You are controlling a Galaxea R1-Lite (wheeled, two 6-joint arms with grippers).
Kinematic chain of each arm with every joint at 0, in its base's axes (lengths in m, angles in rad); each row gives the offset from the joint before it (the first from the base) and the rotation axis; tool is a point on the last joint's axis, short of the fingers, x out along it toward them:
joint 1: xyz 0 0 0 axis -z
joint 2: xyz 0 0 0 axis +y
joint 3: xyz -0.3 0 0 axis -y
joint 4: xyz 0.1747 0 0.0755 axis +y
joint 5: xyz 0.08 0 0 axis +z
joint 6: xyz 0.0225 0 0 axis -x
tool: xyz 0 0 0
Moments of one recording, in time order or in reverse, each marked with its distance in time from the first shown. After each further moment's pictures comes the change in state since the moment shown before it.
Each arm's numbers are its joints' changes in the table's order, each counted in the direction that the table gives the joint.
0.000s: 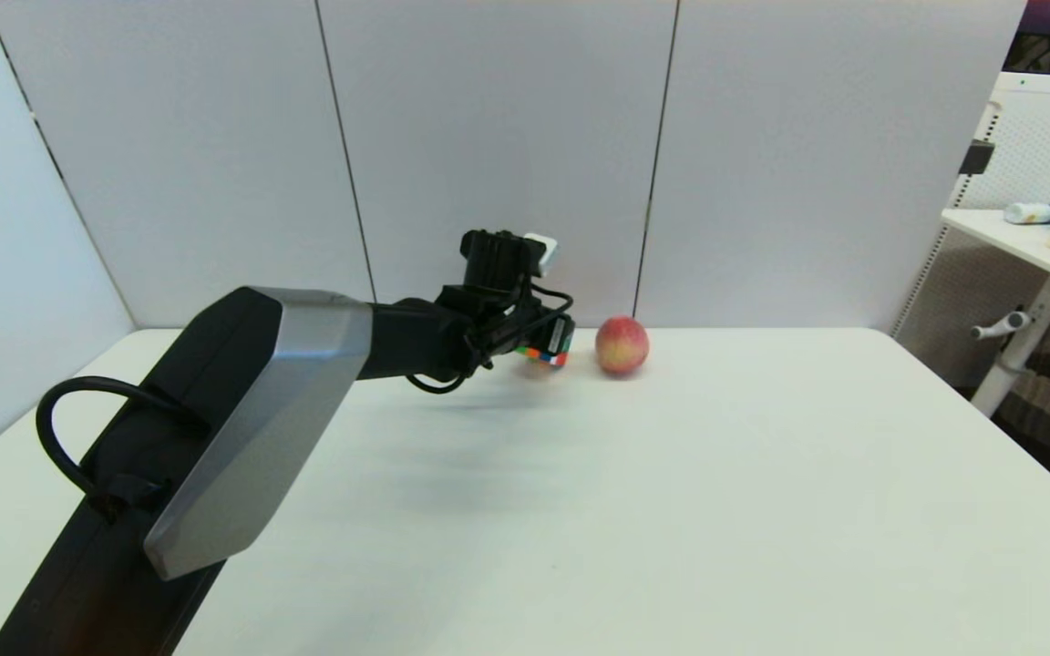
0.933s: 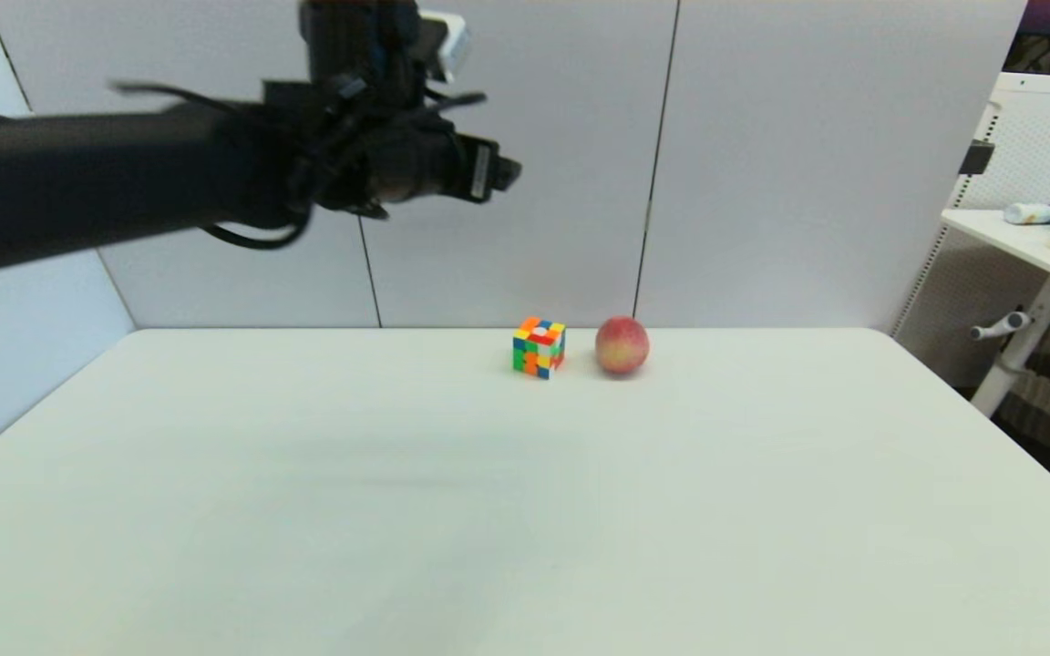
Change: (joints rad) left arm -0.044 -0.433 -0.017 0.196 0.123 -0.060; right arm 0.000 0.000 0.000 0.000 0.000 0.000
